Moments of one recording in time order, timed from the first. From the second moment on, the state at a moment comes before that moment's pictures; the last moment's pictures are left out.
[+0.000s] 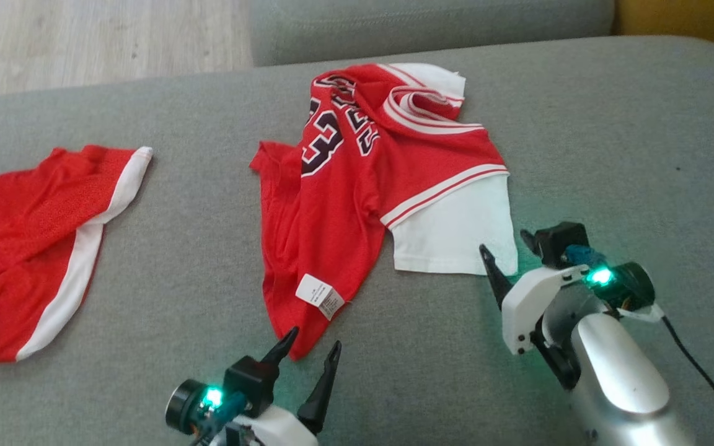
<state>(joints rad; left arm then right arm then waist) 0.03 0.05 -0.38 0.16 -0.12 -0.11 0.11 -0.36 -0.05 0.20 0.61 0.00 0.12 0.14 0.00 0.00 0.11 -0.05</state>
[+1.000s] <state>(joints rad) -0.04 0.08 -0.42 0.29 -0.10 -0.06 0.11 -0.38 -0.05 0.22 0.65 0.01 0.12 0.16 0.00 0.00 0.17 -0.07</state>
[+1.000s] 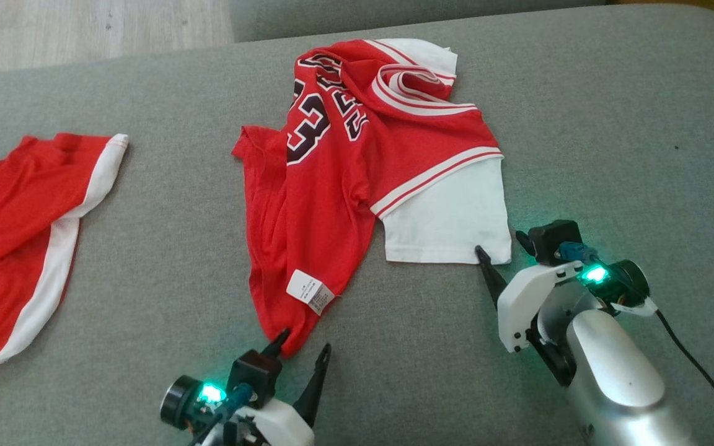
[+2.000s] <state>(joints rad) -0.05 0.14 -0.26 0.13 -0.31 -0.06 0.02 -0.40 -0.05 0.13 0.31 0.70 0.12 0.14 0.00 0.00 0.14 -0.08</state>
